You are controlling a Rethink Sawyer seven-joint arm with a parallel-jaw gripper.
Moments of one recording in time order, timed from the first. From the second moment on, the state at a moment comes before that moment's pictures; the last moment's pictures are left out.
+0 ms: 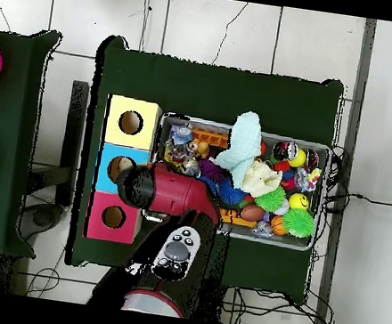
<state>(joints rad) 0.14 -0.47 -0.33 1.65 0.10 0.35 2.04</state>
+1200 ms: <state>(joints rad) 0.06 -0.40 -0.30 1.63 0.17 0.27 2.04</state>
